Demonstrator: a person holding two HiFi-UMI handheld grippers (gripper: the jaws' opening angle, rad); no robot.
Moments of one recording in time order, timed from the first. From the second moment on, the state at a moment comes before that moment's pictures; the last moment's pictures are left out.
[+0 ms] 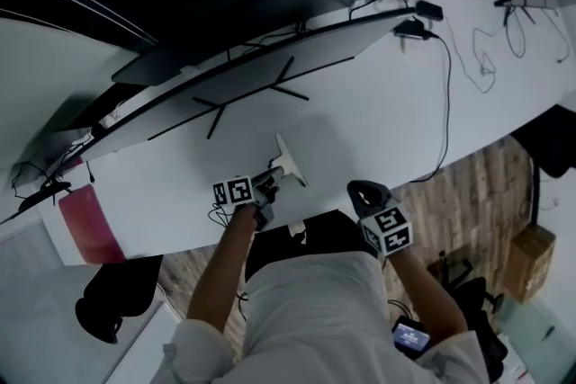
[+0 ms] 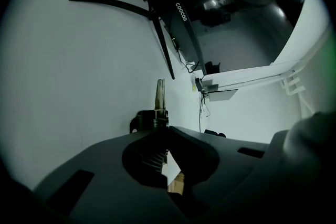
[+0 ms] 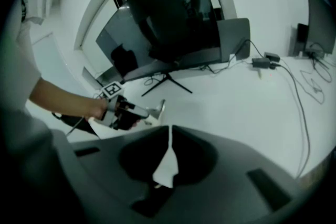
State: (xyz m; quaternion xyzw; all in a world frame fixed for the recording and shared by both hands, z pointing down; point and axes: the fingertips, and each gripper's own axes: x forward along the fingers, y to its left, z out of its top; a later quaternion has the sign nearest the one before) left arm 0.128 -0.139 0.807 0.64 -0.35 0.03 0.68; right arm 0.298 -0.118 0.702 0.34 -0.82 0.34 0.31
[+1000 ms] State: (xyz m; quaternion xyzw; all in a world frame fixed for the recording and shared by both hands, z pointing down) left arm 0.128 -0.147 0.810 0.61 -0.34 -0.06 0.71; right arm 0.298 -0.104 0.704 0.33 -0.83 0.34 0.31
